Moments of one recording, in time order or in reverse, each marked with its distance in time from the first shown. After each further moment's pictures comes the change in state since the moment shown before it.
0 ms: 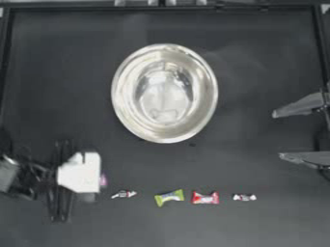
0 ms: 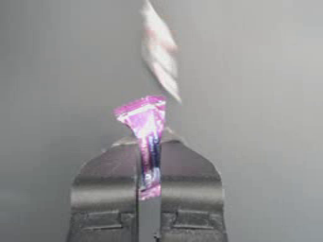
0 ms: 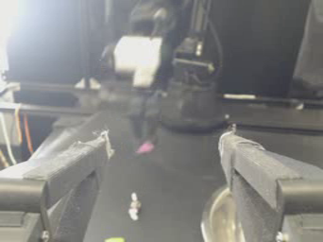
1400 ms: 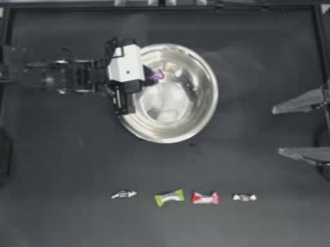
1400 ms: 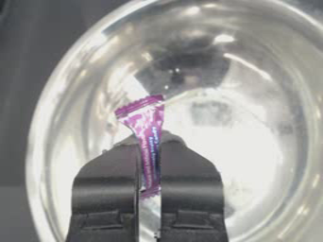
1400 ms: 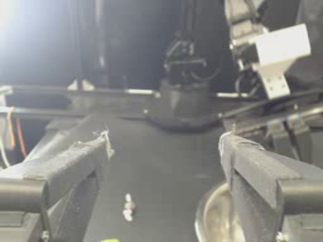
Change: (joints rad) left arm 0.617 0.305 -0.195 0.152 -0.532 0.390; right arm -0.026 0.000 0.000 0.015 0.000 0.000
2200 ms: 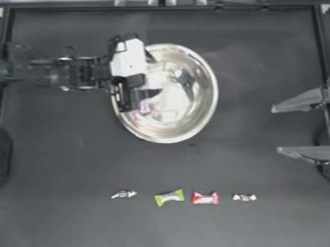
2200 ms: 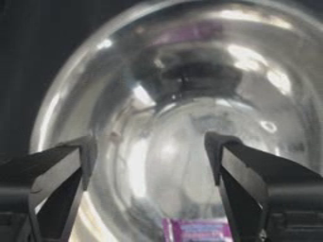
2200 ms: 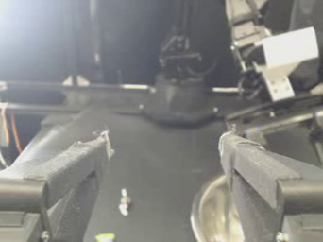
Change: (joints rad) left arm 0.006 -0.026 0.000 -0.031 -0.008 -0.011; right arm -0.011 -0.005 0.014 0.002 0.002 0.000
